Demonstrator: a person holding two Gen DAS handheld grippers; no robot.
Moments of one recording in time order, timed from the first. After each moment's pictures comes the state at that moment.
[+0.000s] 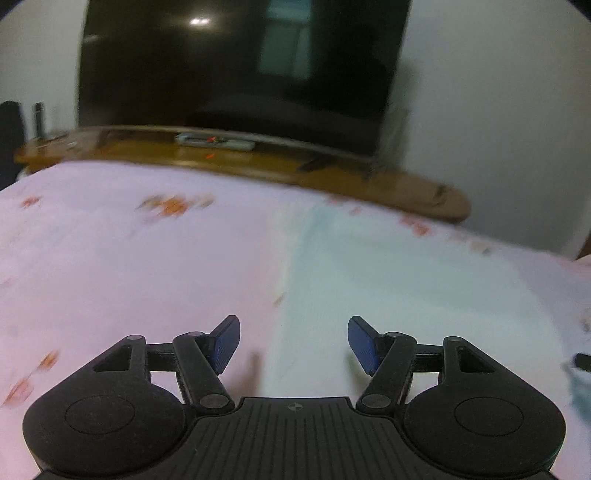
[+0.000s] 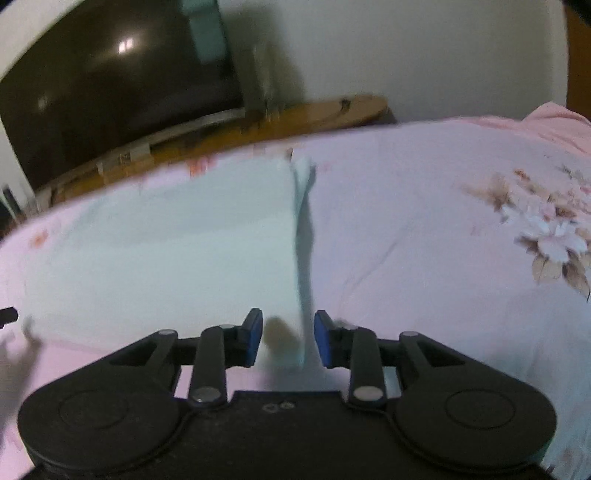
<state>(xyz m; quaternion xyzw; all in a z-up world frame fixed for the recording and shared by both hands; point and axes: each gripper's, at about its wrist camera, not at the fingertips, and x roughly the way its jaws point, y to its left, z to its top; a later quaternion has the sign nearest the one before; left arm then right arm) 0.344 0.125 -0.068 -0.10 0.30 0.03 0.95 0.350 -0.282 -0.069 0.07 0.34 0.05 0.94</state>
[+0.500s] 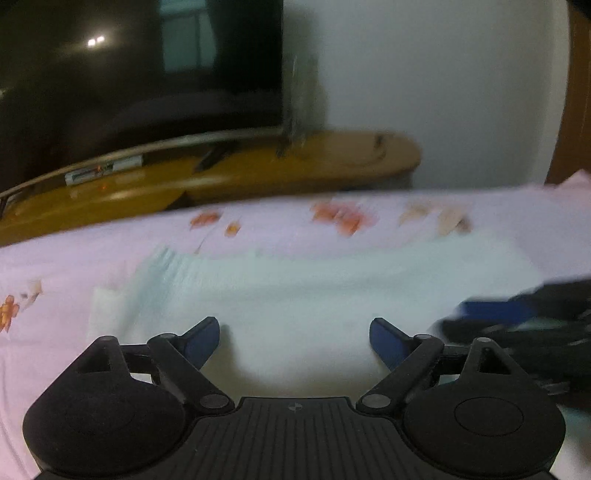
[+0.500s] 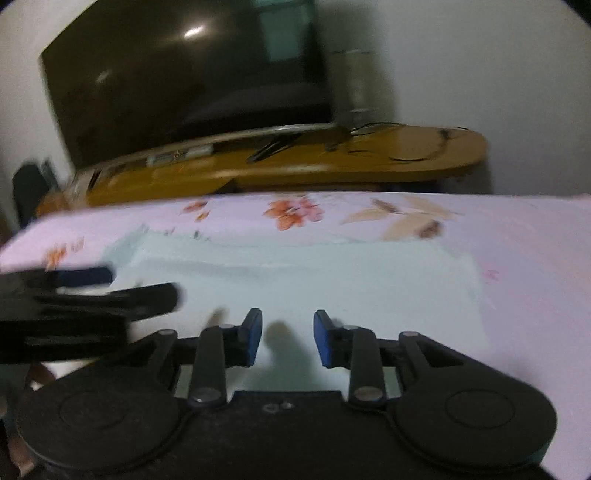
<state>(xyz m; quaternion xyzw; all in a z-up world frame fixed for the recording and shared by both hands) 0.510 0.023 -0.097 0.03 0.34 -0.04 0.94 0.502 -0.161 -0.085 -0.03 0.35 0.17 0.92</state>
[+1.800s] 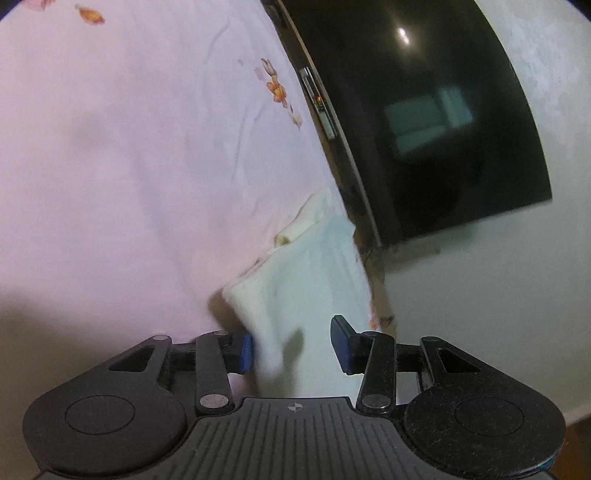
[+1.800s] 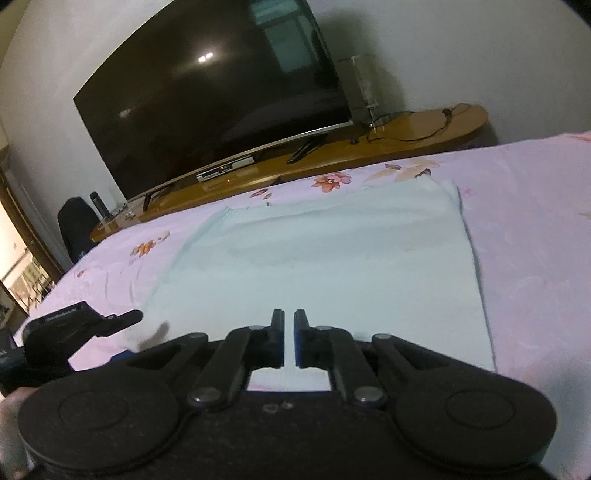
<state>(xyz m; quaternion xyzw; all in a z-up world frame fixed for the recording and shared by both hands) 0.319 0.159 -0.173 -0.59 0.20 0.08 0.78 0.354 -0.200 -0.054 0.11 0.34 0.20 0.91</state>
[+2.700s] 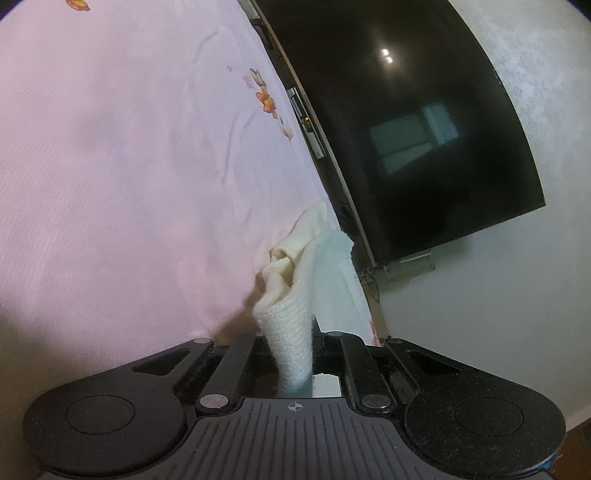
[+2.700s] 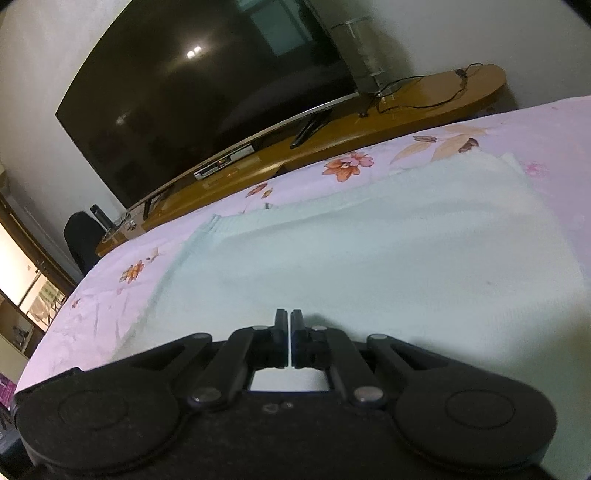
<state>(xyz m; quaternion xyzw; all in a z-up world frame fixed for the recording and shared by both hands) 0.340 0.145 -0.187 -0.56 0.17 0.08 0.81 0.438 -0.167 -0.090 0.16 0.37 0.21 0.89</state>
